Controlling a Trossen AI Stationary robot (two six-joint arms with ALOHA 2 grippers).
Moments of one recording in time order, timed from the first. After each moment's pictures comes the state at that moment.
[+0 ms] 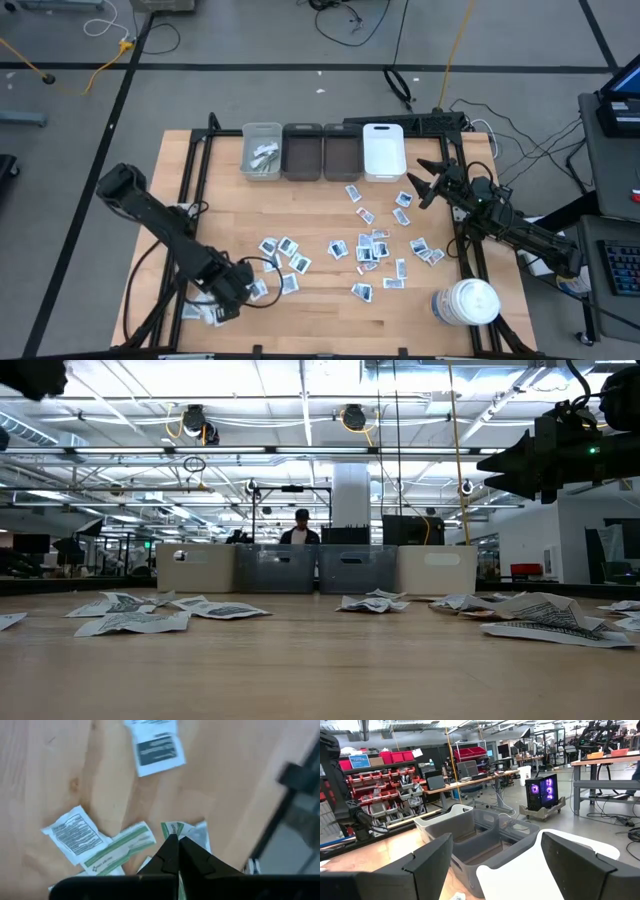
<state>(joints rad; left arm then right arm) -0.71 1.48 1.02 -0.94 0.17 -1.03 -0.50 0.02 0.01 0.07 0.10 0.17</state>
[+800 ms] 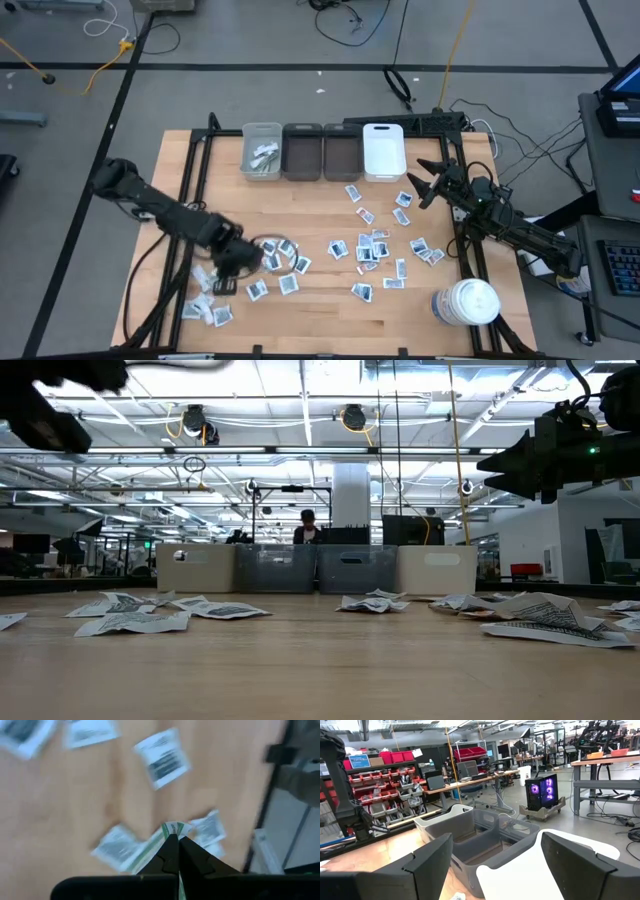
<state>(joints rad) -0.44 1.39 1.02 -1.05 0.32 -0.54 -0.50 0.02 0.01 0.07 0.10 0.17</state>
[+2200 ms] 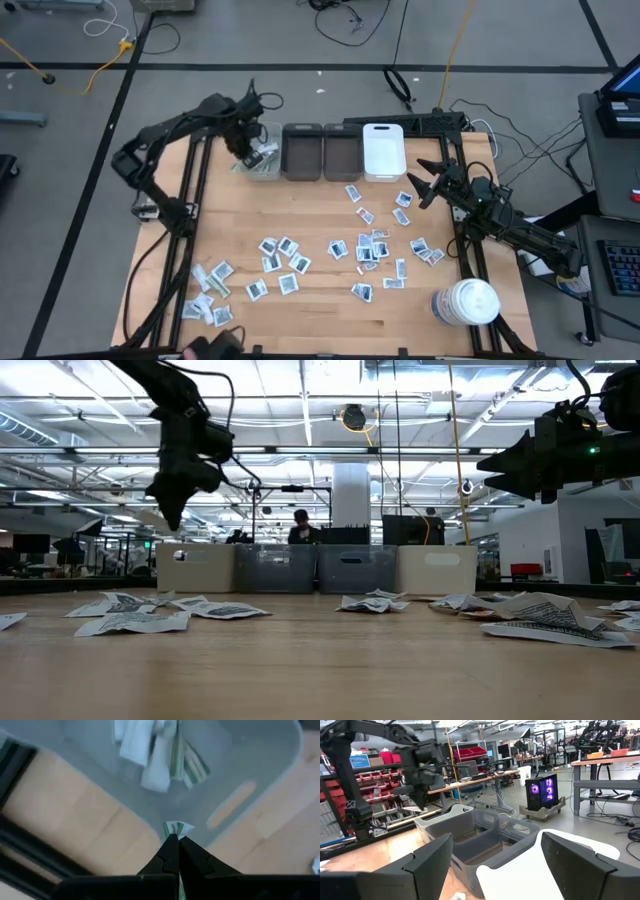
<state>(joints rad) 0.84 1.61 1.28 -1.21 0.07 0.09 -0.50 0.02 0.01 0.07 0.10 0.17</state>
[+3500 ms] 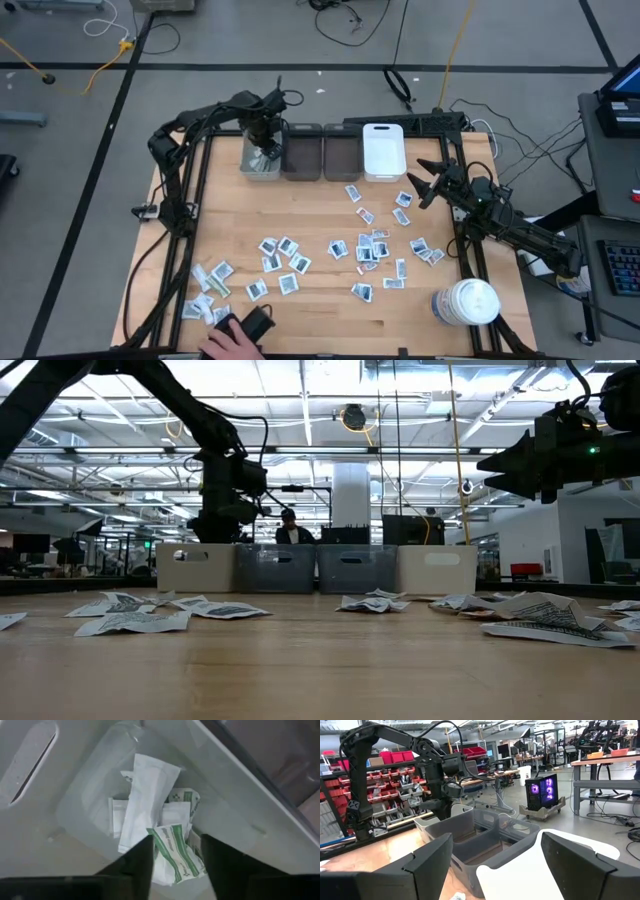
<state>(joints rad) 0.84 1.94 1.48 -1.07 0.05 0.10 -0.50 0.02 0.01 0.07 0.10 0.17</state>
